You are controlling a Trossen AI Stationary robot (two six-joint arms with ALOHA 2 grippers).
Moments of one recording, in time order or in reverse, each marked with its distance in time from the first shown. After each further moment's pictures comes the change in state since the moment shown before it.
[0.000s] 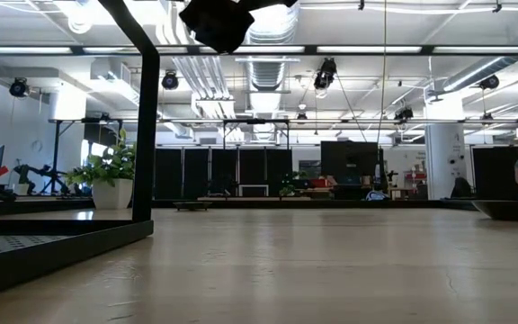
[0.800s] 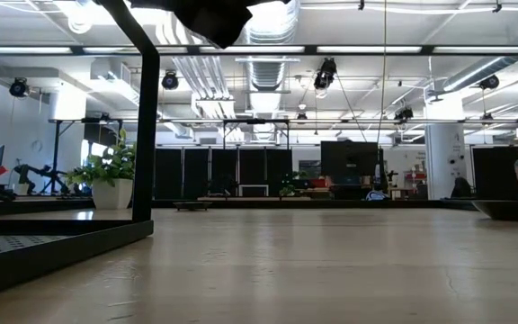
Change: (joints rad) left arm 0.073 0.000 -0.002 -0.003 0.032 -0.081; right arm 0.000 0.000 0.001 0.037 0.000 -0.019
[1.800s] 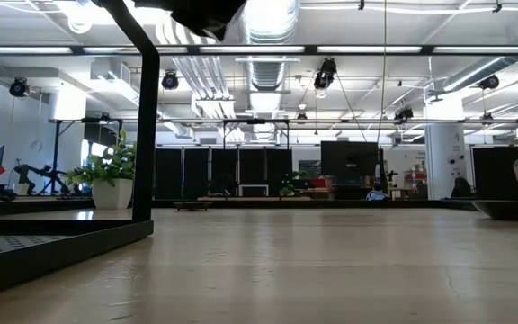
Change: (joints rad) left arm 0.034 -0.006 0.036 -0.066 -0.007 -0.086; right arm 0.028 -0.007 0.000 -0.001 -0.003 0.044
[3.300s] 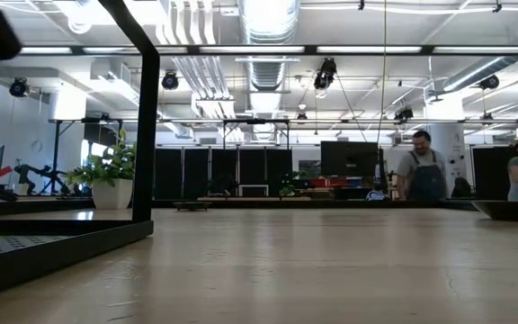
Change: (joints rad) left arm -0.292 0.011 0.025 -0.817 1.364 -0.460; right arm 0.144 -0.124 0.040 -0.137 -0.006 0.306
